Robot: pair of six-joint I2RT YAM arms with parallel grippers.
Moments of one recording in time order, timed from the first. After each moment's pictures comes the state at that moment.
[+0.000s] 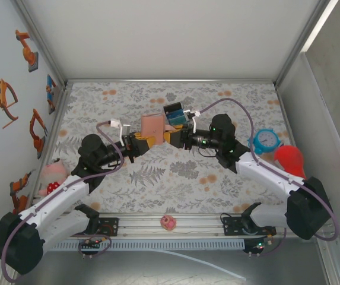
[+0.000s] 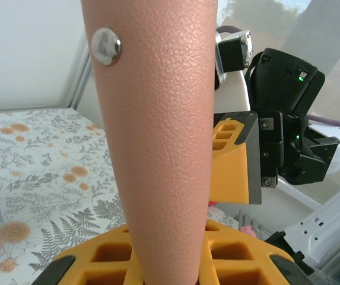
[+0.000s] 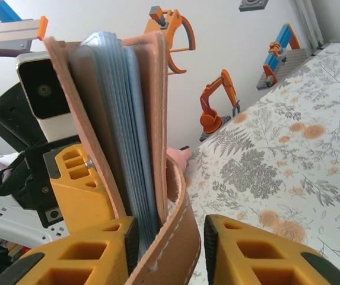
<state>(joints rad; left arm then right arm) -0.55 0.95 0.50 0.53 0.71 -0.51 0.65 1.26 0.80 0.39 -0.74 0.55</state>
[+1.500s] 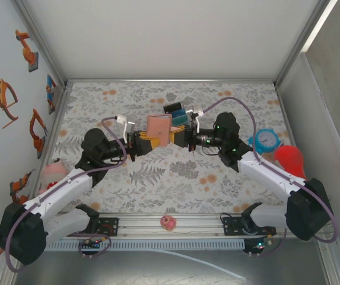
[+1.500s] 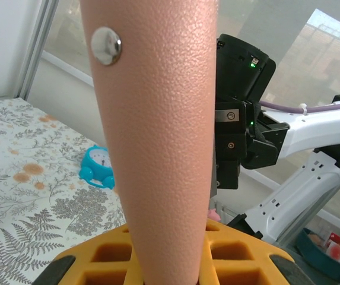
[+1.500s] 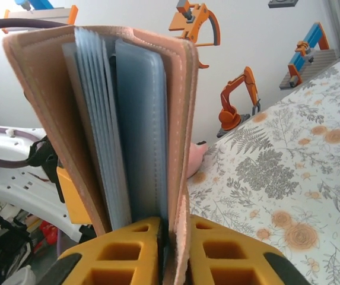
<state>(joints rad) -0.56 1.05 0.56 0.58 0.87 -0.55 0.61 1.25 0.80 0.41 -0.87 0.53</state>
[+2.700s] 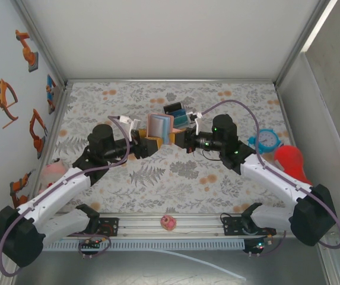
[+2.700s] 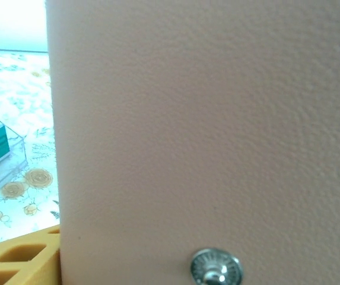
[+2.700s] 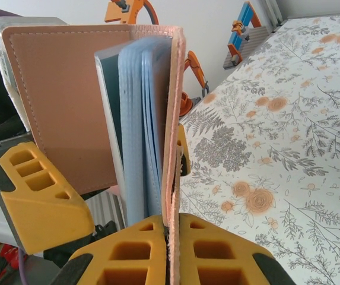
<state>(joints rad) -0.61 1.00 0.66 0.16 0.58 -0.44 0.64 1.19 0.81 0.16 -0.66 0.50</state>
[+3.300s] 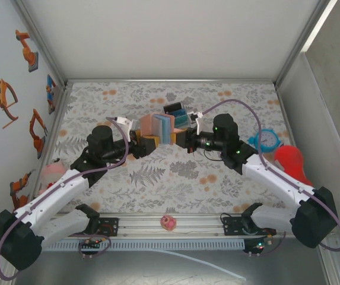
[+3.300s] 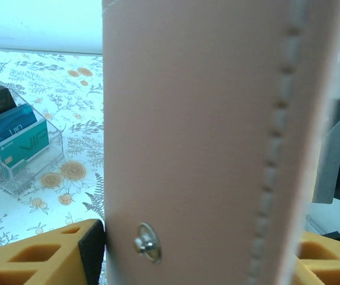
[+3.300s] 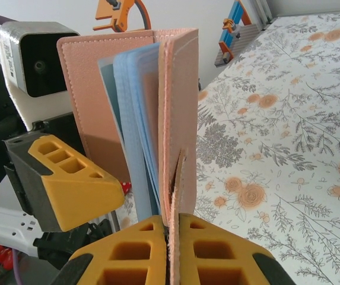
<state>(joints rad) -0.61 0.98 0.66 0.09 0.48 -0.42 0.64 1.17 0.84 0.09 -0.63 0.48</state>
